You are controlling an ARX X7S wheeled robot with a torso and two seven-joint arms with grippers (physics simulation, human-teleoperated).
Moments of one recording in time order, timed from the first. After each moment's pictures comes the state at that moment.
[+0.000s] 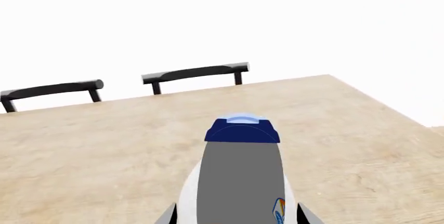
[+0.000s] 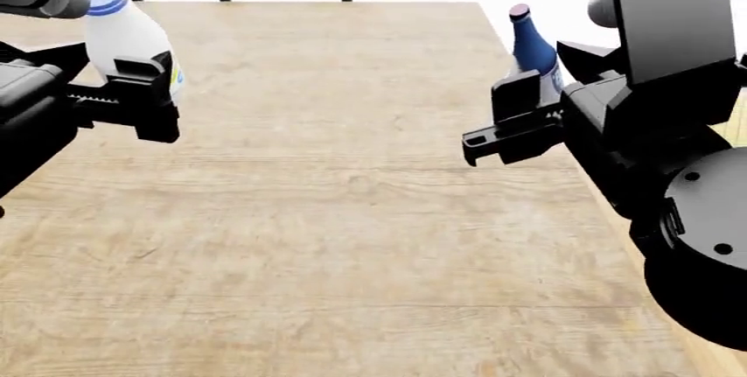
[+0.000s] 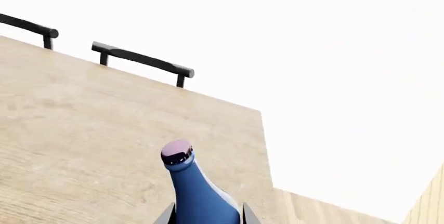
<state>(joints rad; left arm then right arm) -1.13 -0.84 0.12 0.41 -1.71 -1.23 -0.89 1.43 0.82 -0.72 -0.57 1.82 0.92 1.22</state>
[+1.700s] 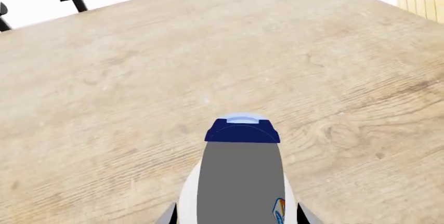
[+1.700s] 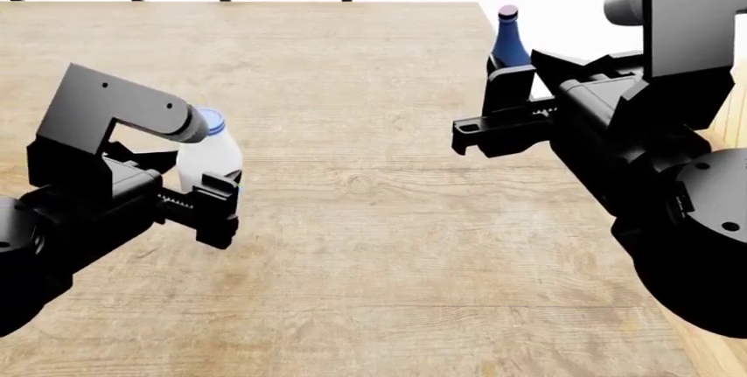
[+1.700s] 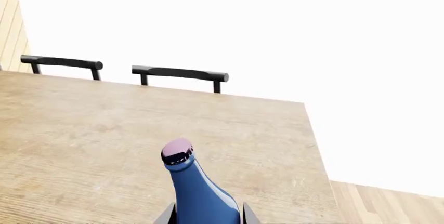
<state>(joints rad) -1.04 -0.86 0.29 0.40 -1.80 -1.29 -0.84 1.28 0.82 -0.63 -0.55 1.77 0.75 1.07</state>
